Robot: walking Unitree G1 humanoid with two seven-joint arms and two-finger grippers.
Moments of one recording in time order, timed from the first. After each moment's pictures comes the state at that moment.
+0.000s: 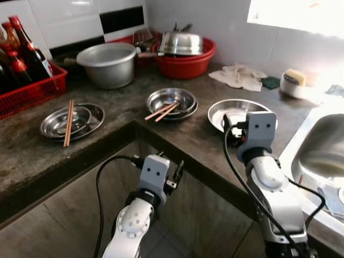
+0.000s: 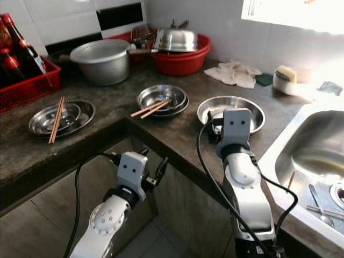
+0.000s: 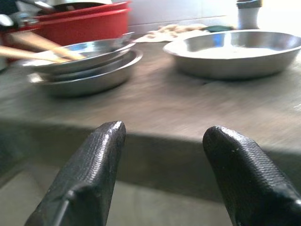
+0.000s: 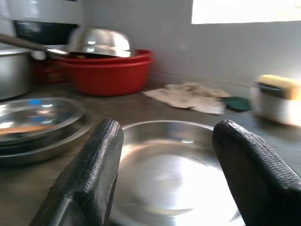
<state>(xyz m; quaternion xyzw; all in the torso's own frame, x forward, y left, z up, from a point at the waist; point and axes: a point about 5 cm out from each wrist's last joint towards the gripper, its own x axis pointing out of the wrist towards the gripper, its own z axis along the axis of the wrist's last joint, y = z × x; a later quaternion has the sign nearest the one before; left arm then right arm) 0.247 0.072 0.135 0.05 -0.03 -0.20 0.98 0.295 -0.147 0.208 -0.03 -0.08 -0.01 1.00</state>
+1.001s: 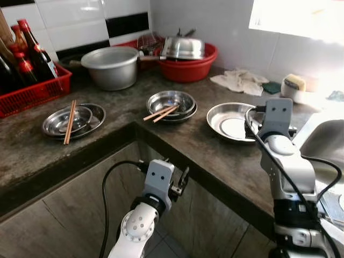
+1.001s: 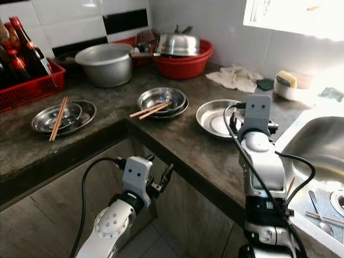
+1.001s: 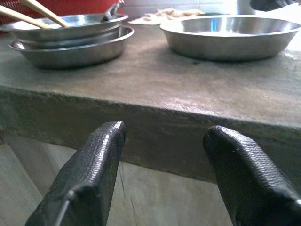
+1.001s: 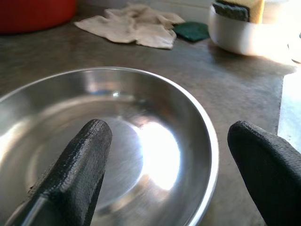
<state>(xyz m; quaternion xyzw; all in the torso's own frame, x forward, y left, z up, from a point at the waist) 0.241 0.065 0.124 0.03 0.00 -0.22 0.97 0.344 -0.205 0.211 0.00 0.10 -0.15 0.98</state>
